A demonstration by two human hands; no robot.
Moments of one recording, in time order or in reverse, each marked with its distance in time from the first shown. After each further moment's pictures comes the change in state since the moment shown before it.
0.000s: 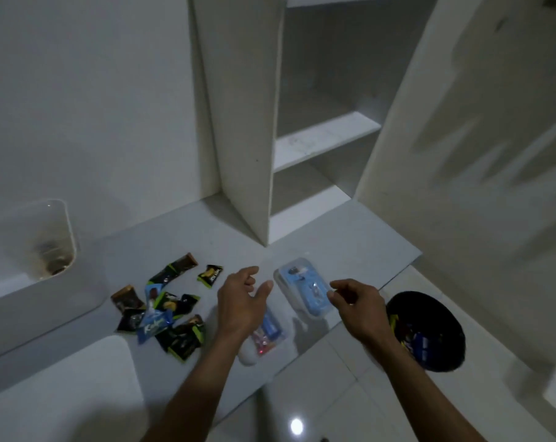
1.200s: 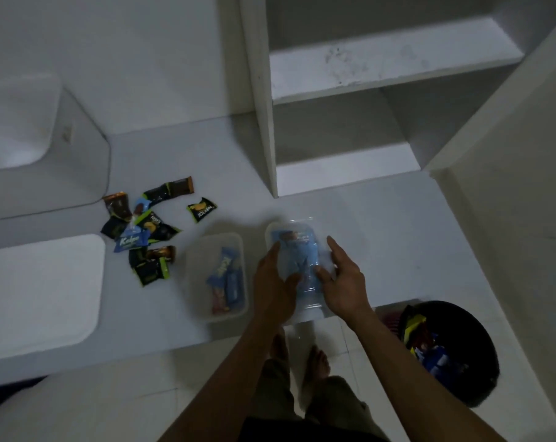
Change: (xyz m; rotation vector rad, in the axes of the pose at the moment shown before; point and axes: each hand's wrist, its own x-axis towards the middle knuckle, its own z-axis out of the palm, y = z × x) left_hand 0.025 -0.013 0.204 0.086 0.176 -0.350; right_hand 0.150 0.087 0.018 0.028 -0.526 -0.117
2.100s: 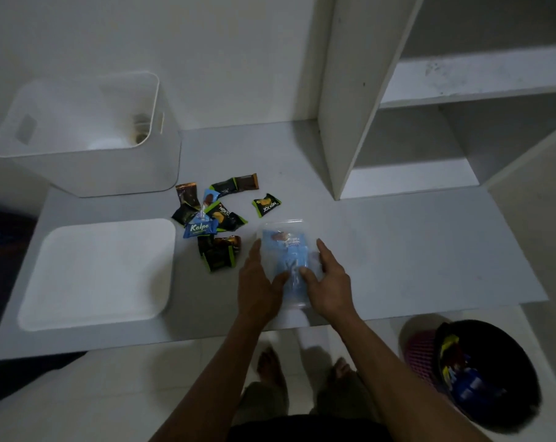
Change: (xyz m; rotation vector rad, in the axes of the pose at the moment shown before) left_hand -0.009 -0.077 -0.141 -0.039 0.120 -0.008; right_hand -0.042 -0.076 0.136 0.062 -0.076 -0.032
